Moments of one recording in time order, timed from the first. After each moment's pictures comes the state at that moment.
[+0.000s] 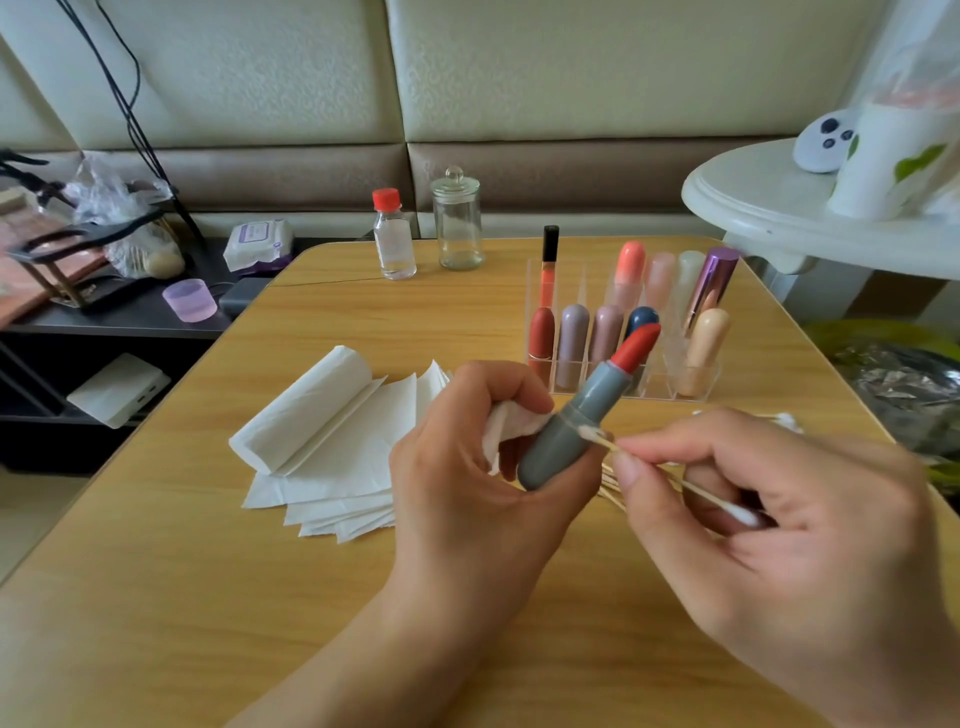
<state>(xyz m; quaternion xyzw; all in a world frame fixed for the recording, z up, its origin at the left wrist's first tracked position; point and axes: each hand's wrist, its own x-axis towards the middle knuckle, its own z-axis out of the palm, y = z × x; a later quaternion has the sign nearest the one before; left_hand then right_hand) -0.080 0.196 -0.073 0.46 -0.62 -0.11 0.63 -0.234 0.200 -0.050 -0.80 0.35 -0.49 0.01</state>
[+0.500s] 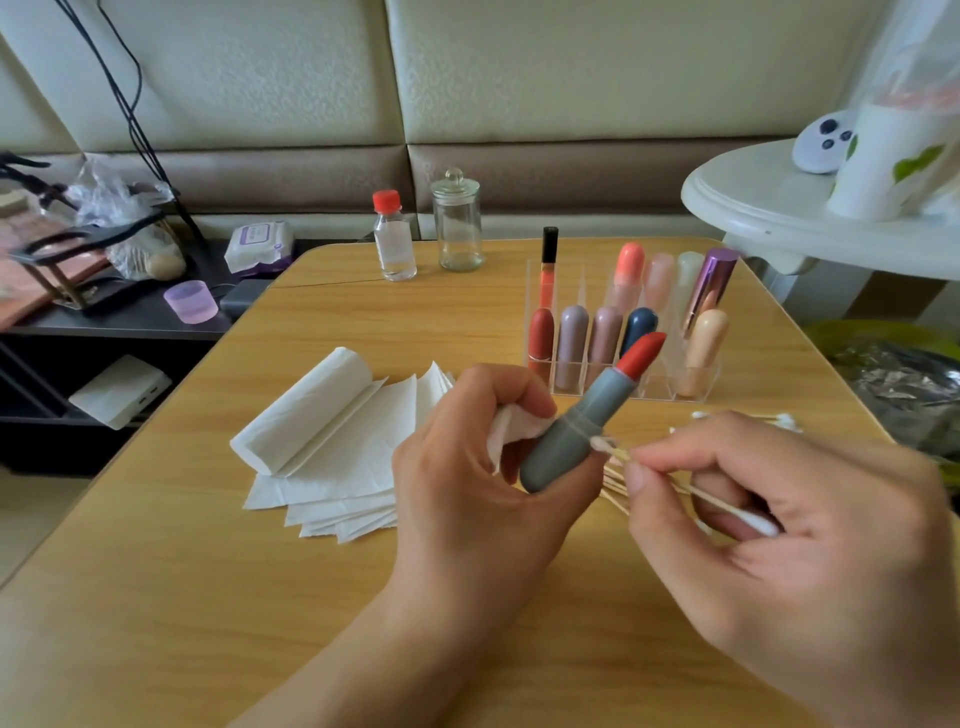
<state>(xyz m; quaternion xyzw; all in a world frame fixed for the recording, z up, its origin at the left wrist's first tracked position) -0.079 0.196 -0.074 0.47 -0.63 -0.10 0.61 -0.238 0.204 -0.051 -0.79 0.35 -0.49 -0.05</state>
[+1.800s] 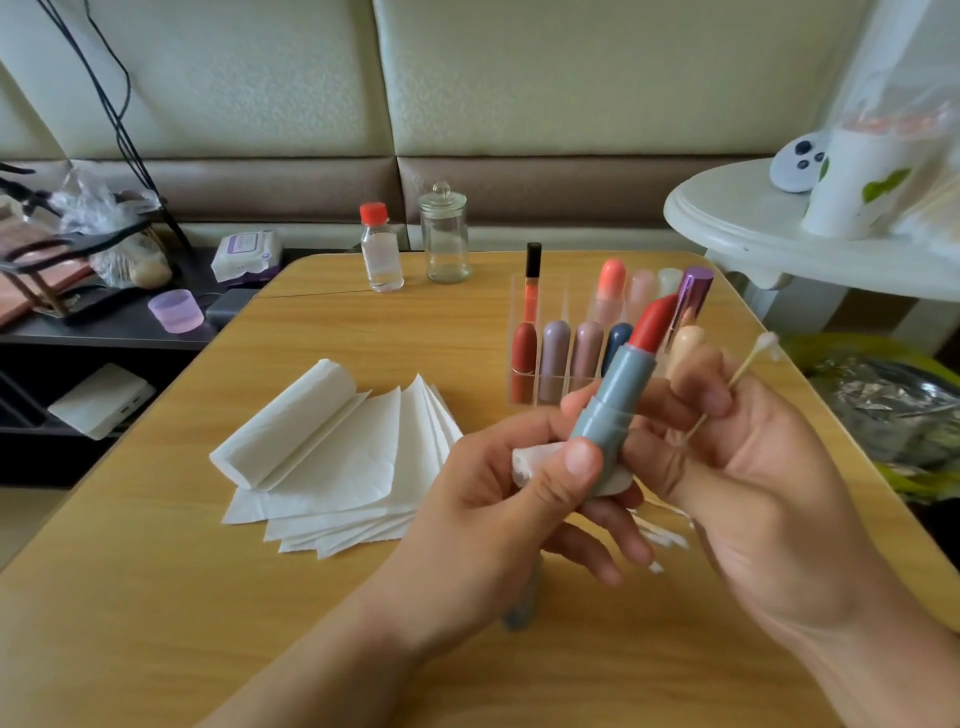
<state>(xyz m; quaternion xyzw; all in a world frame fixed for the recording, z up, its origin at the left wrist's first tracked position) -0.082 0.191 -0.068 0.25 -0.52 -0.64 0.51 -0.241 0.178 -0.054 -0.57 0.22 -0.54 0.58</state>
